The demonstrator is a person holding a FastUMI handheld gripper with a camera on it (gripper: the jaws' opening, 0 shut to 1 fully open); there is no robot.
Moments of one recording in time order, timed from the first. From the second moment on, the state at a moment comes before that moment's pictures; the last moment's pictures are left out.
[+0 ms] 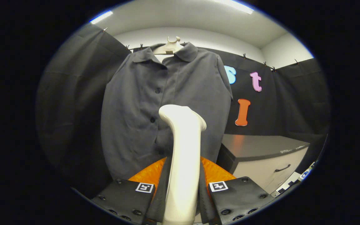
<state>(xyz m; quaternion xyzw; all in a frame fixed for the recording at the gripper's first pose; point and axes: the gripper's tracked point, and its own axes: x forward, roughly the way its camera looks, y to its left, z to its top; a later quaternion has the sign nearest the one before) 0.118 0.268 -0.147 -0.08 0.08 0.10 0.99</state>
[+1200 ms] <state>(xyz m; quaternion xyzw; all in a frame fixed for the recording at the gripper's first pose) 0.165 0.407 -0.106 -0.11 0.02 0.18 0.98</state>
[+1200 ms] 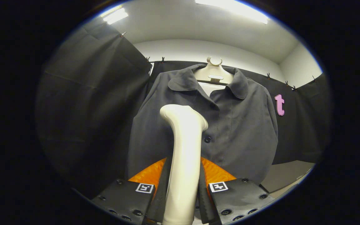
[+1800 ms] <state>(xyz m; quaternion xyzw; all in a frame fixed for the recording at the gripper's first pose) 0.120 0.388 -0.191 -0.13 0.09 0.19 0.97</state>
